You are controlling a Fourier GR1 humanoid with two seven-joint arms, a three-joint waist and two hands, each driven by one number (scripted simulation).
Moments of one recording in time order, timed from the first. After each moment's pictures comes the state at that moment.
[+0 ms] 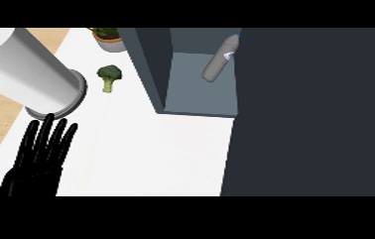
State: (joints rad) left arm 0.25 0.57 -0.33 -1.85 0.86 0.05 -0.53; right arm 0.85 -0.41 0.60 -2.50 0.03 0.51 -0.15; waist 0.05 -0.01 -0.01
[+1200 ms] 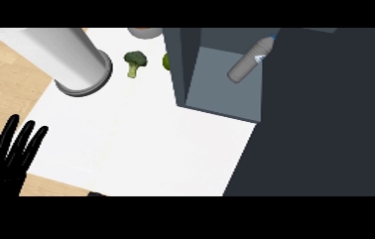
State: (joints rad) left arm 0.32 0.74 -0.20 -1.88 0.96 -0.18 -0.51; right arm 0.60 -0.42 0.61 -2.49 -0.01 0.50 0.00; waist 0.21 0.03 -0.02
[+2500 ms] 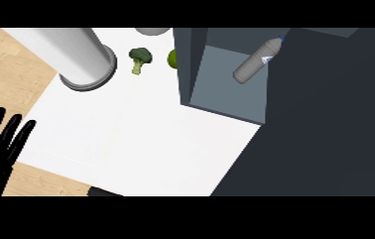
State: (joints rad) left arm 0.30 0.79 -0.14 -1.85 1.00 -0.24 -0.49; right arm 0.37 -0.47 0.59 -2.48 -0.04 0.59 0.07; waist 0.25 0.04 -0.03
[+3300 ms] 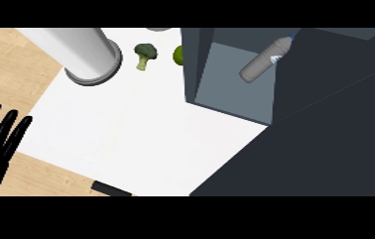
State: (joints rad) left arm 0.27 0.80 -0.13 -1.84 1.02 -0.27 -0.48; right arm 0.30 -0.40 0.56 -2.42 -0.14 0.56 0.15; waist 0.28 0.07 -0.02
